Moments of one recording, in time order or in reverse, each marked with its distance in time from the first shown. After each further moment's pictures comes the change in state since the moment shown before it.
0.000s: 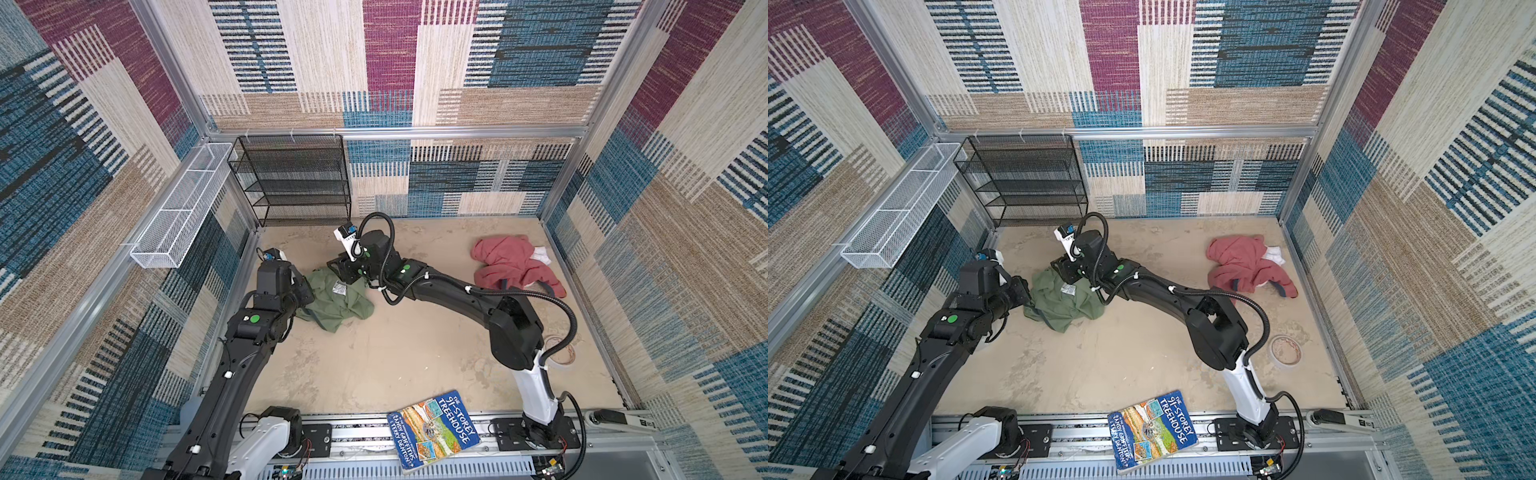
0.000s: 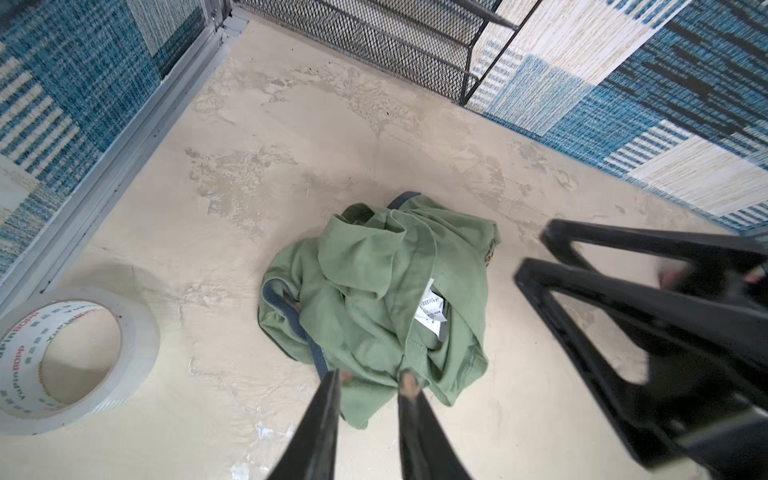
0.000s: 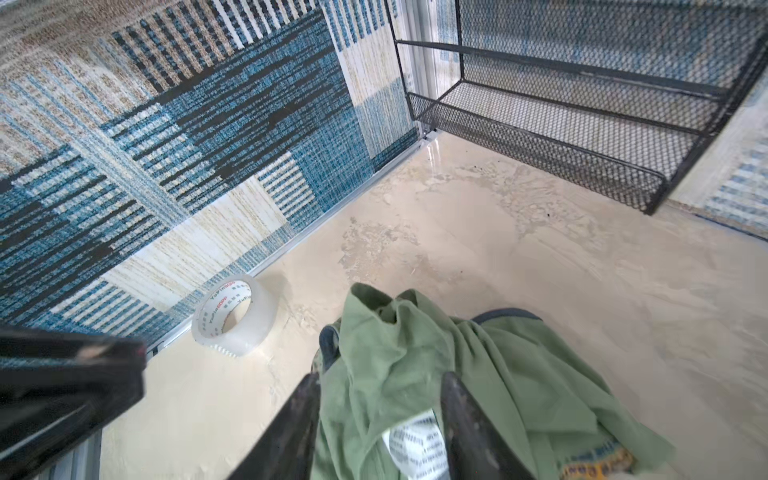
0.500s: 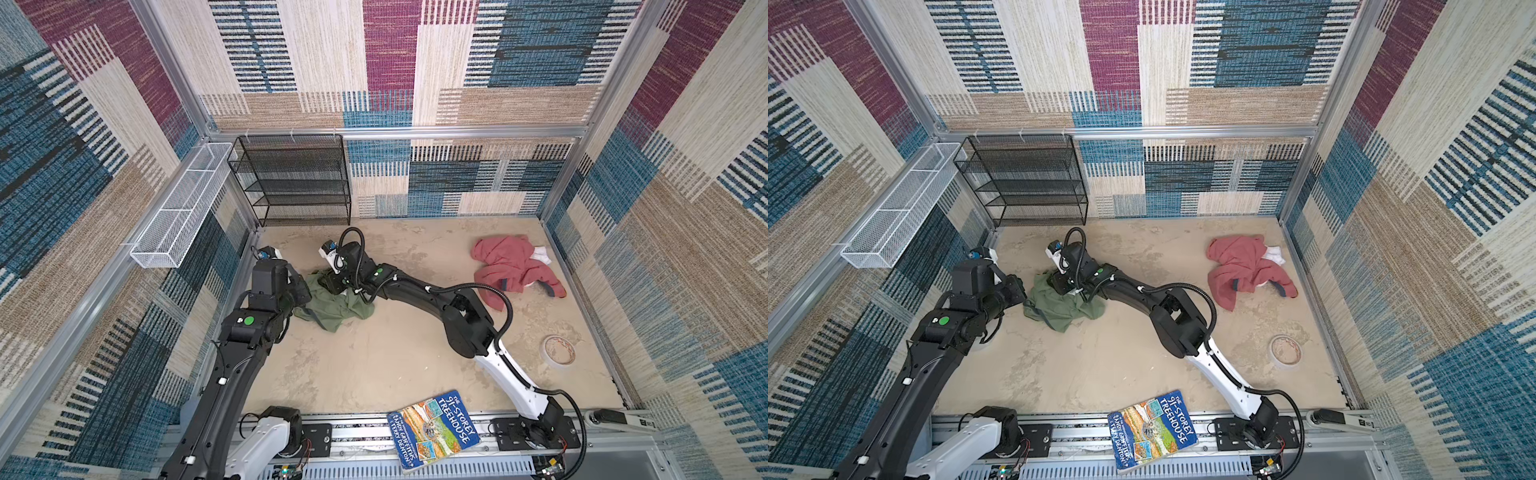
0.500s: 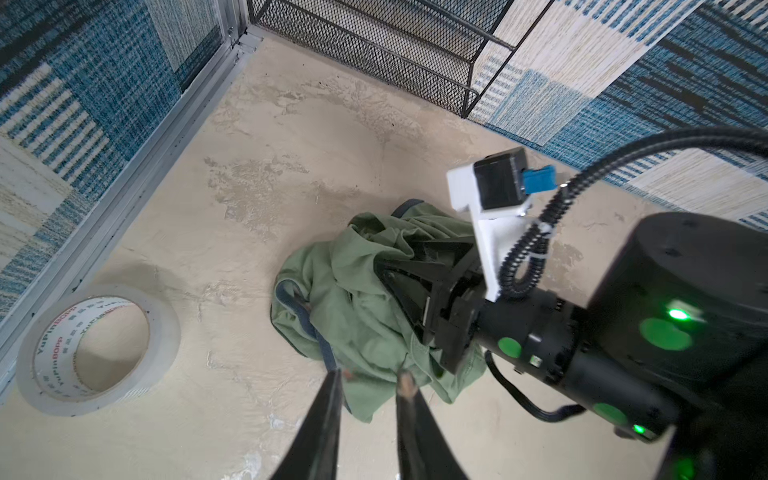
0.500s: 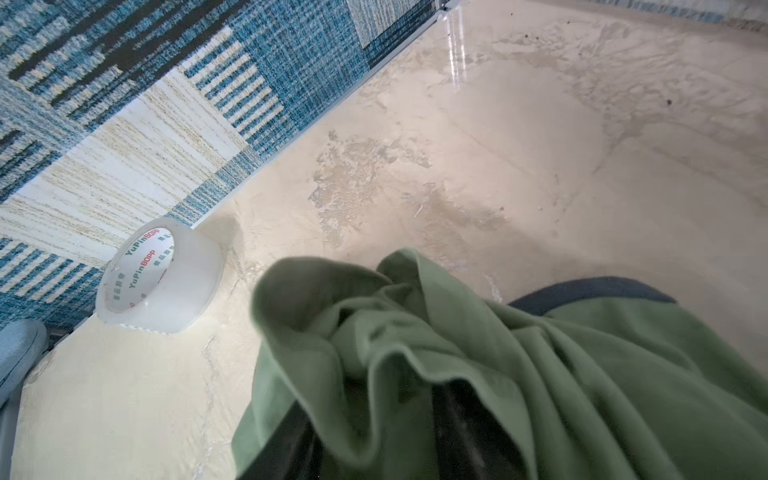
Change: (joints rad) left arm 0.000 -0.026 0.059 -0.083 -0.027 0.001; right arm 0.007 0.431 0.422 -0.172 -0.072 0.015
